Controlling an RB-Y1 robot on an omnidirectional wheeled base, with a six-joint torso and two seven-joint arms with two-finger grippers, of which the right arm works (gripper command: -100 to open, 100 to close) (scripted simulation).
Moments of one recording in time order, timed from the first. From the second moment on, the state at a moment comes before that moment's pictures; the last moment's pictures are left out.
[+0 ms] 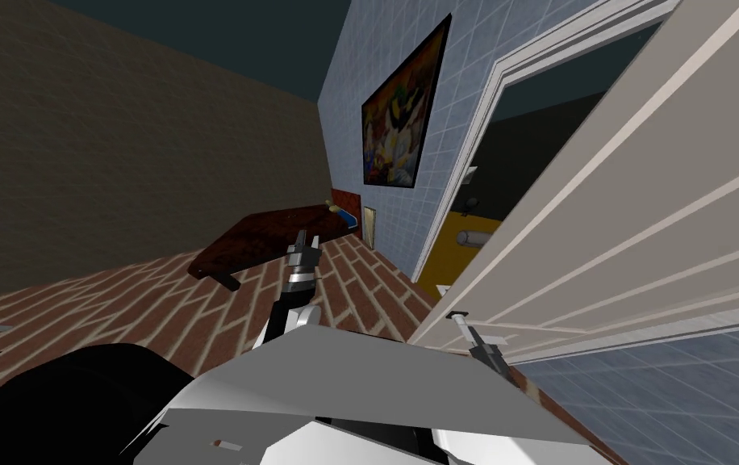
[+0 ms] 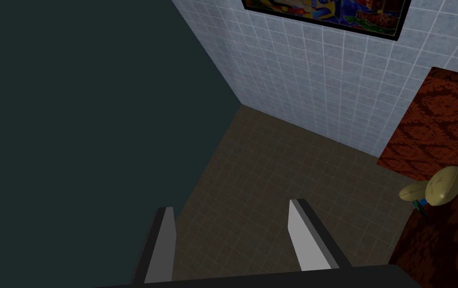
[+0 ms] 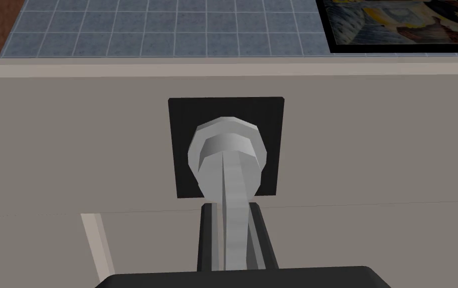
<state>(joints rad) 0.16 -0.46 -0.07 -0.43 0.14 -1.34 -0.52</state>
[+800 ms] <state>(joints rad) 0.07 -0.44 -0.04 -0.39 0.11 -1.29 -0.49</state>
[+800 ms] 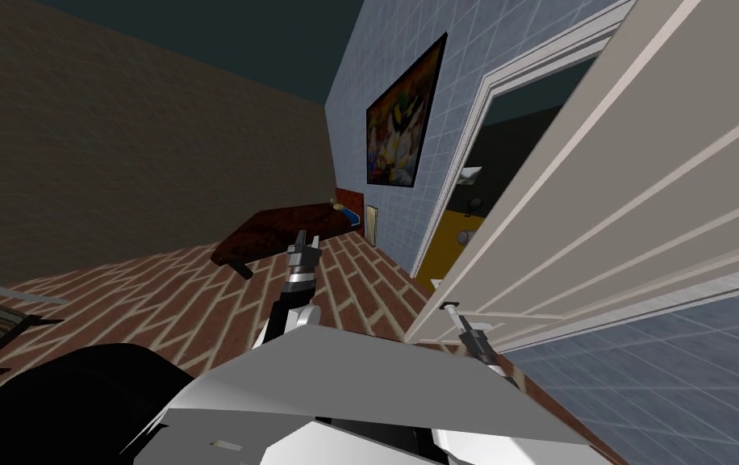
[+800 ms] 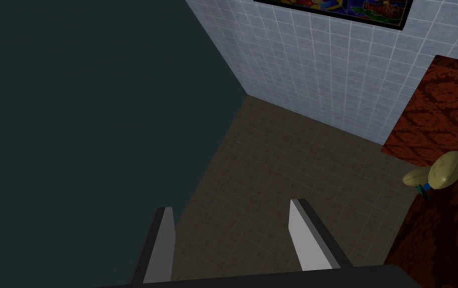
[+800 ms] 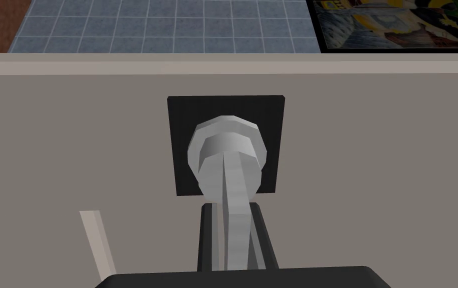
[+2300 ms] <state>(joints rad) -0.16 -0.42 -0.01 -0.11 0.09 -1.39 -0.45</state>
